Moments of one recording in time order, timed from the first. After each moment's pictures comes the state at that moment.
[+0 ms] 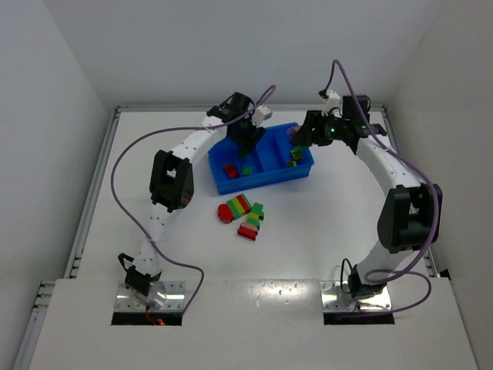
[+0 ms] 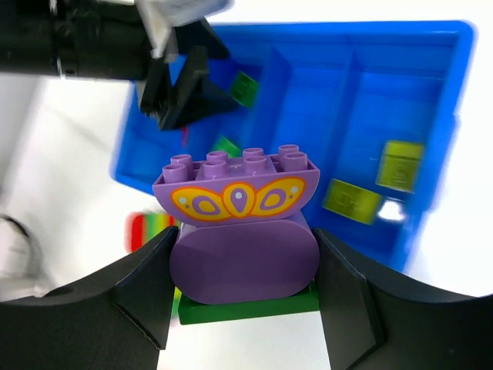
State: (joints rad) left arm -0.46 2.43 2.28 -0.78 0.13 0.31; right arm 0.08 1.68 1.36 -0.34 -0.63 0.10
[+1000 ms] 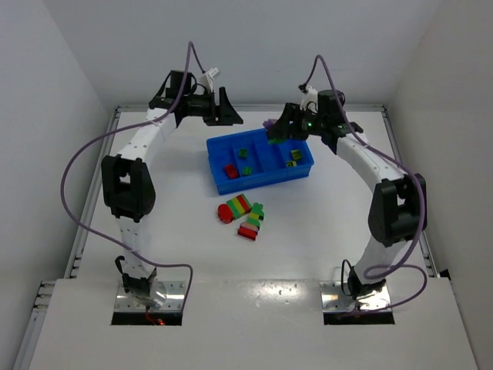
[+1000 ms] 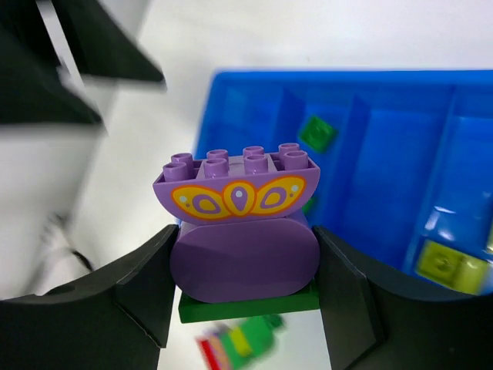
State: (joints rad) left arm -0.22 2.04 1.92 -0.47 0.87 -0.33; right arm 0.23 1.80 1.45 -0.13 -0.58 0.47
